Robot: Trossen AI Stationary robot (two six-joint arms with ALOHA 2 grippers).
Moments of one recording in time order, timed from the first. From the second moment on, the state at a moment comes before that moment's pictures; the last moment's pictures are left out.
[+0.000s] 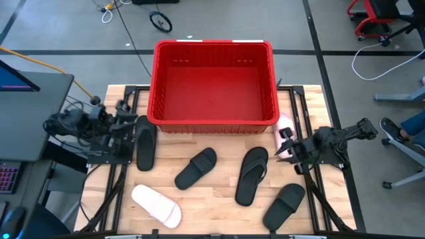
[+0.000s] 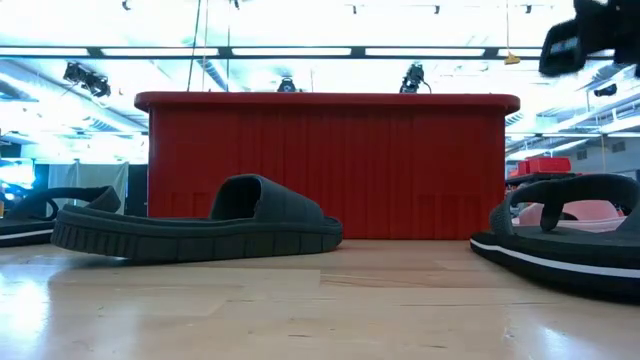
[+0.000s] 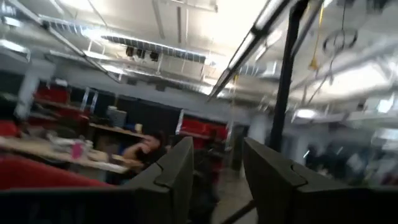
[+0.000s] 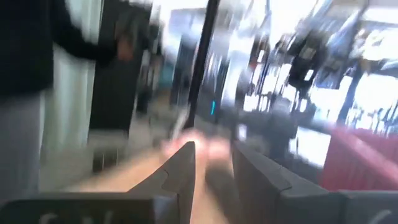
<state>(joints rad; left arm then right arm) -0.32 0.20 0.50 0.21 -0.34 -0.04 0.28 0.01 0.02 0.23 -0.13 -0.13</state>
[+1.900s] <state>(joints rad) -0.32 0.54 1.09 -0.19 -0.34 0.27 0.51 1.59 1.62 -1.49 -0.22 0.77</state>
